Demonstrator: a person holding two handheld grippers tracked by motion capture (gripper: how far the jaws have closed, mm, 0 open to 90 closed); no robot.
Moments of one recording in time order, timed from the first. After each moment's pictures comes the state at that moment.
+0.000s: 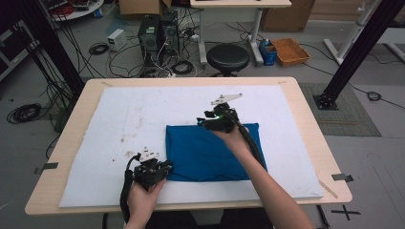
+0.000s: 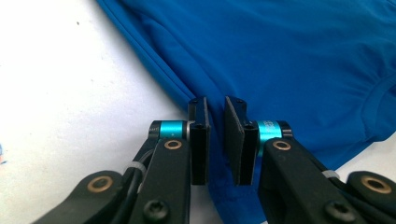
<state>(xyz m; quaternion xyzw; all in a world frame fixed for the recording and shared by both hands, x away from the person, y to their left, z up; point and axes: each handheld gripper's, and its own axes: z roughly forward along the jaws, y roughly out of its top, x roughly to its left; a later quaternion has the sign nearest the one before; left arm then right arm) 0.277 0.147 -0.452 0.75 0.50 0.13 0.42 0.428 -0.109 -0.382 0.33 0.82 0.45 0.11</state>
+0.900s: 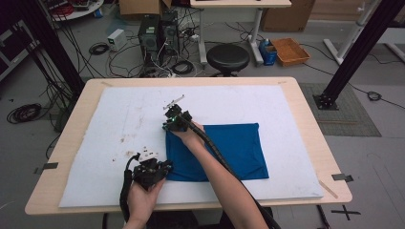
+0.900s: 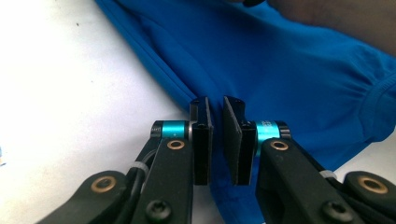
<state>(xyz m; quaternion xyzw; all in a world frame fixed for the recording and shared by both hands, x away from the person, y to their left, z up) 0.278 0.149 -0.453 0.75 0.50 0.13 0.43 0.472 0.029 -0.442 0.31 0.88 0.35 0.09</state>
